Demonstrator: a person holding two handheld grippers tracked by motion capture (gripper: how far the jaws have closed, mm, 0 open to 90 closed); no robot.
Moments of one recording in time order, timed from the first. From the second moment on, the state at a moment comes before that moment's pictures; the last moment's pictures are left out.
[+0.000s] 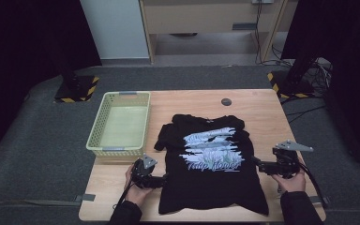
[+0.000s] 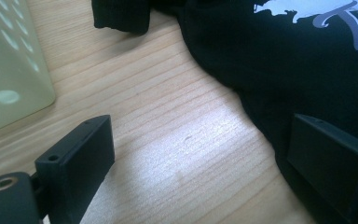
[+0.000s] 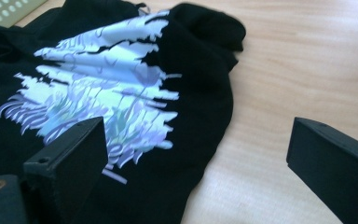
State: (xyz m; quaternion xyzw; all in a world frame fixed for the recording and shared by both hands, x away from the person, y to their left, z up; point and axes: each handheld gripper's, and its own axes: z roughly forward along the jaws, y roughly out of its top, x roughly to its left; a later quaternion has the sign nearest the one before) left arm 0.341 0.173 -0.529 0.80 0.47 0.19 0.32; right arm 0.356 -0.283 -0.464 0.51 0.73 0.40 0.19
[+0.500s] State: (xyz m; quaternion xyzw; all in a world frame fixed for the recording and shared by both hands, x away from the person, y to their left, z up) left arm 0.342 0.173 -0.527 0.80 0.47 0.18 0.32; right arm 0.403 -0.274 -0.442 0.52 0.72 0.42 0.20
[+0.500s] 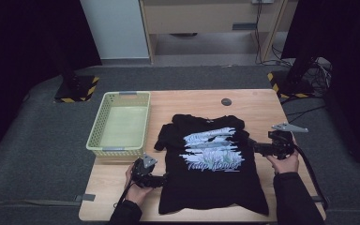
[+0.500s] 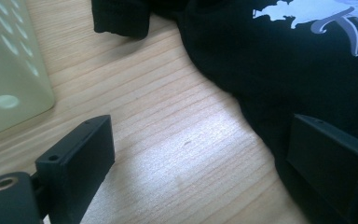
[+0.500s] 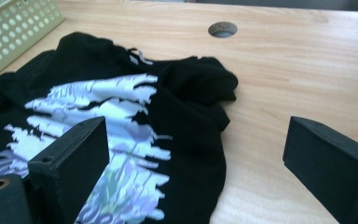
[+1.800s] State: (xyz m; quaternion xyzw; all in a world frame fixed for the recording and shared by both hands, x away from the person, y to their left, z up) left arm 0.340 0.170 -0.532 0.81 0.46 0.18 0.32; right arm 0.508 -0.257 -0.466 0.58 0.69 0.39 0.21
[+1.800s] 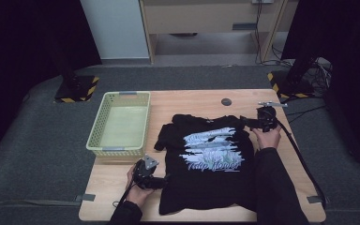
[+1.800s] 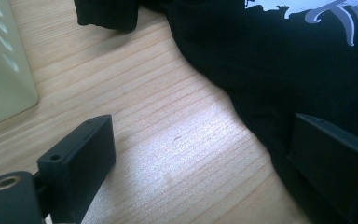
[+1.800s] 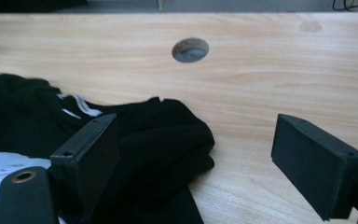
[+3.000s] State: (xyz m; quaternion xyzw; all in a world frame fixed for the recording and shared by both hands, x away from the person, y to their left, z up) left arm 0.340 0.170 -0.532 0.81 0.46 0.18 0.32; right arm 0.526 -0.234 -0.523 0.58 0.72 0.34 0.15
